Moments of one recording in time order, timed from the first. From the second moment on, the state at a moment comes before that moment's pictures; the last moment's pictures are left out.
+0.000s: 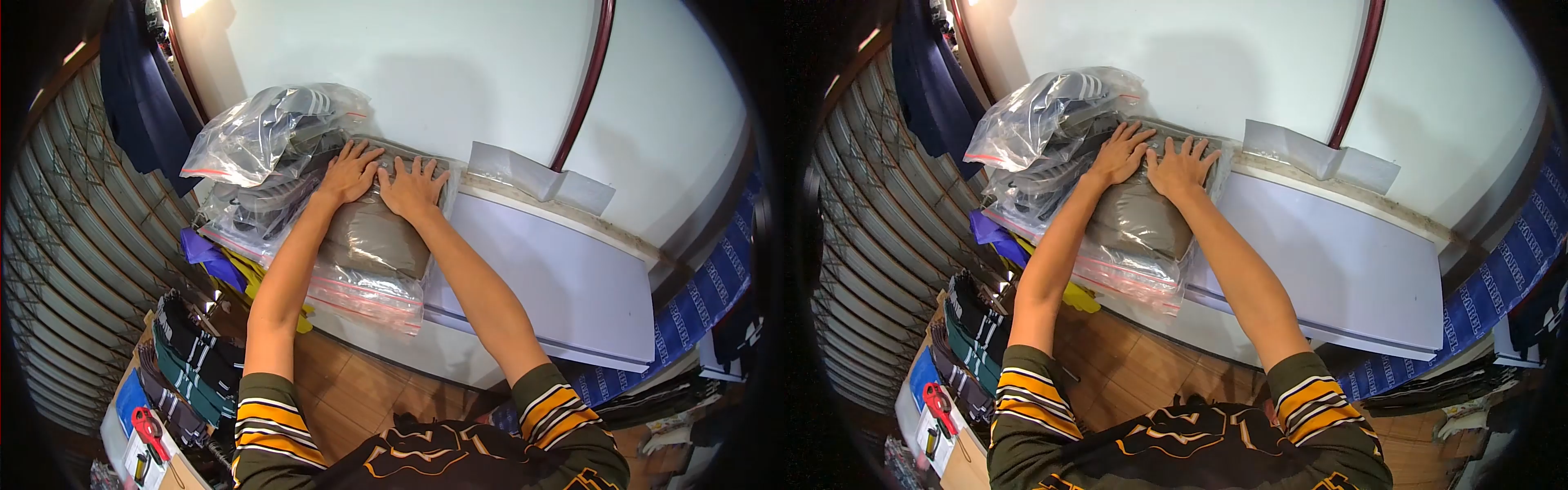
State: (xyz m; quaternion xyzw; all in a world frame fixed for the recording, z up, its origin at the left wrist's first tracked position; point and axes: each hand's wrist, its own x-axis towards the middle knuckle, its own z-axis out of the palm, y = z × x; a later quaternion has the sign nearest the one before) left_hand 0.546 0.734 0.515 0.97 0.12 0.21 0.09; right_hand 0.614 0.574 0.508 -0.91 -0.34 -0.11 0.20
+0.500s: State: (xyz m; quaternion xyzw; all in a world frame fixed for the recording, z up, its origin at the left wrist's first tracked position) left_hand 0.544 0.715 0.515 0.96 0.15 0.25 -0.02; right_hand 0.592 0.536 0.510 -0.80 -0.36 -0.14 0.45
